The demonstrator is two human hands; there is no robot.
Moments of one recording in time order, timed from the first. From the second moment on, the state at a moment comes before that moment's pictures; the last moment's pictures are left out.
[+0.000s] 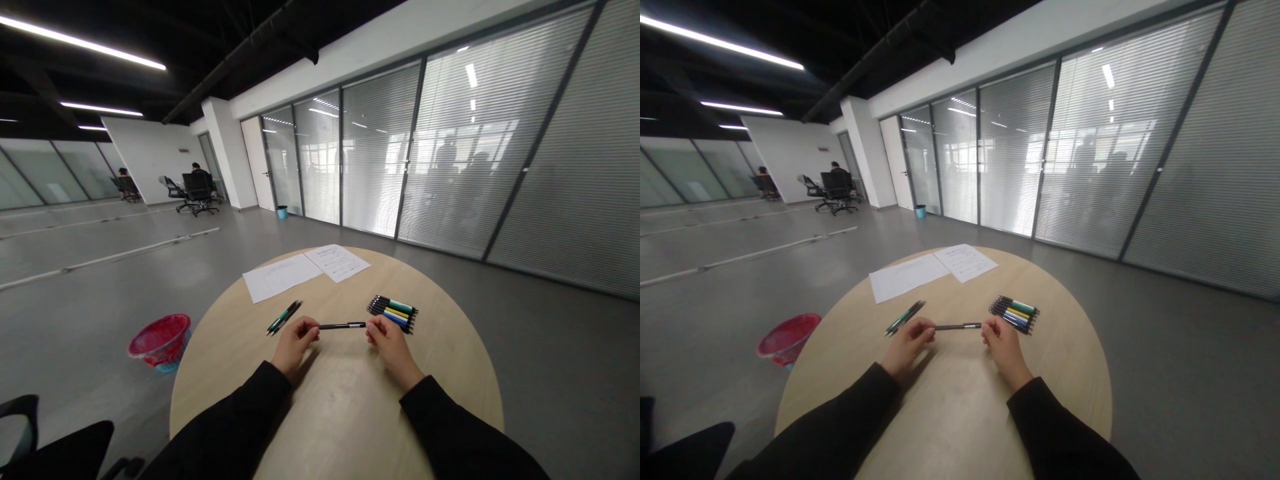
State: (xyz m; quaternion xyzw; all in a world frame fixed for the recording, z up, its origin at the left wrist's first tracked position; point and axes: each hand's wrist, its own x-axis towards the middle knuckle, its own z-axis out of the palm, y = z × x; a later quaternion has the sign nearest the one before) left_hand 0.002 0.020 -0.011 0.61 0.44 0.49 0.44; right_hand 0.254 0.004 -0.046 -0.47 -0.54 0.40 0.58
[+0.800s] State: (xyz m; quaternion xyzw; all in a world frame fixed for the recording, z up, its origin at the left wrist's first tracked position) left_hand 0.003 0.016 -0.006 0.59 0.44 0.49 0.47; right_hand 0.248 -0.001 -0.032 -0.43 -0.48 0.45 0.62
